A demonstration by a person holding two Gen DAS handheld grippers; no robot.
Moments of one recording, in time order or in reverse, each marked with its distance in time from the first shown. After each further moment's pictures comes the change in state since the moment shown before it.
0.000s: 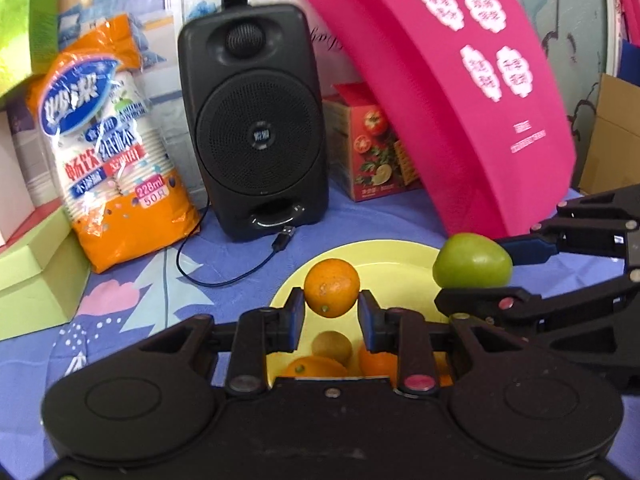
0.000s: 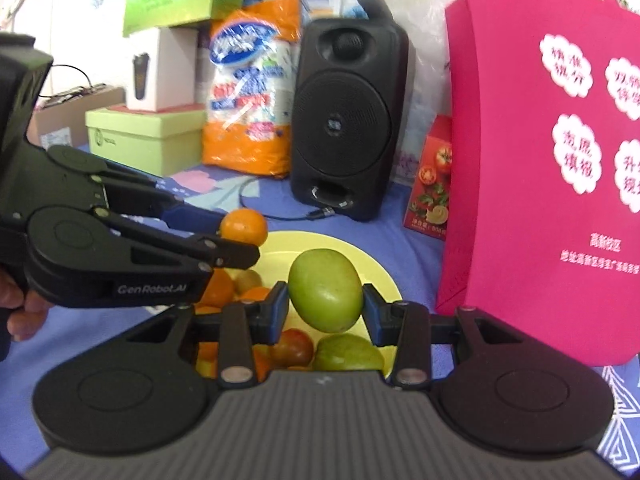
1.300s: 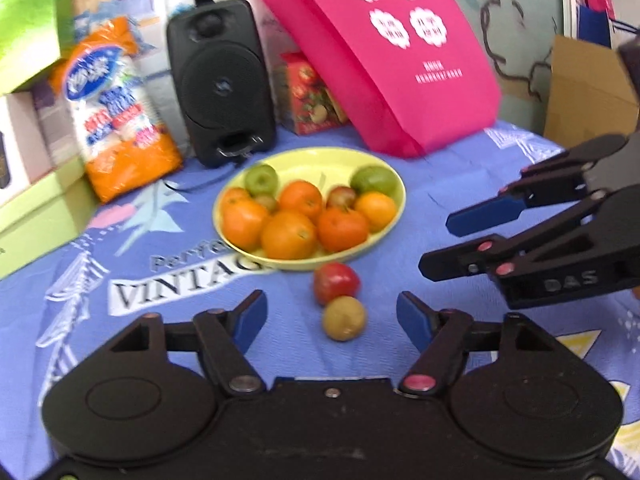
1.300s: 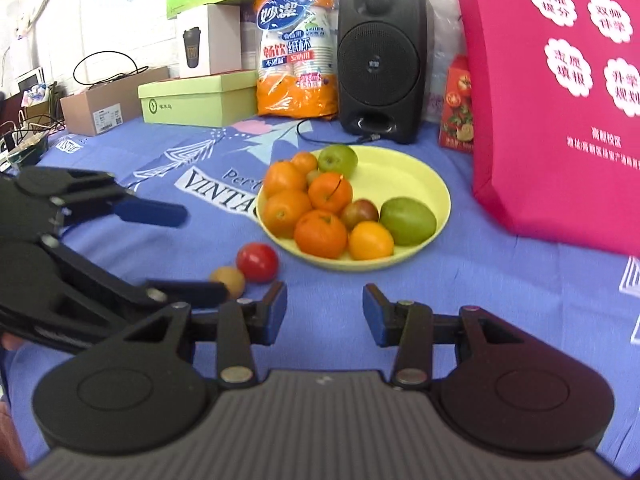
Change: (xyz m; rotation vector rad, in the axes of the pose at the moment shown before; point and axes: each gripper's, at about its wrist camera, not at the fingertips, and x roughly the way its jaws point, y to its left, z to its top) left arm -0.090 -0.063 -0.107 0.074 0.015 -0.020; right arm -0.078 0.028 -0.085 0.047 0.050 0.129
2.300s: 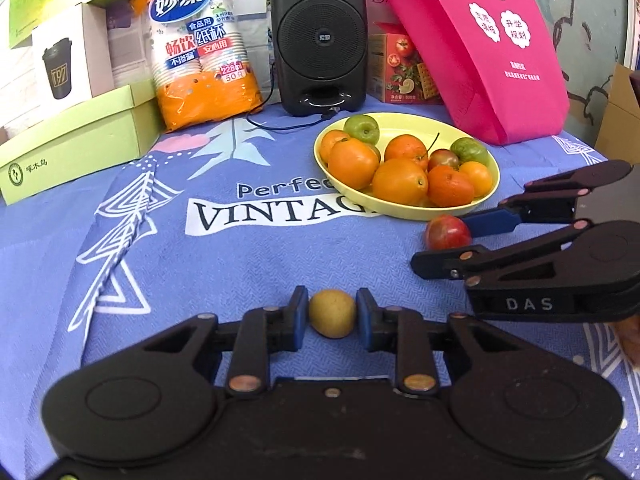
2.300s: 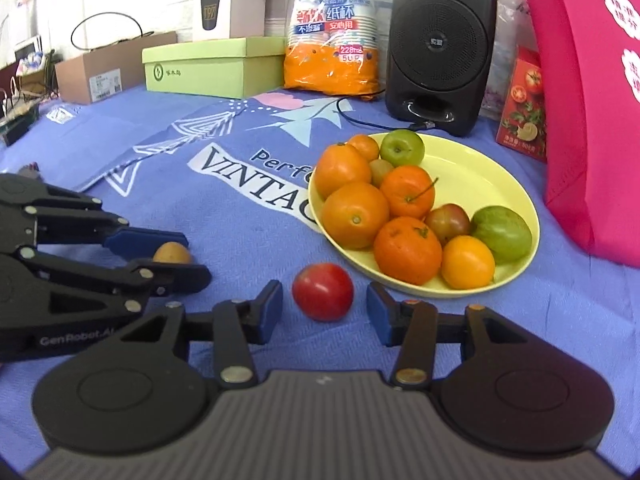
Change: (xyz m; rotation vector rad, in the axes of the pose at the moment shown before) left arm -0.011 0.071 -0.041 -0.188 0.038 0.076; right arm 0.074 0.057 0.017 -0.064 0.055 -0.017
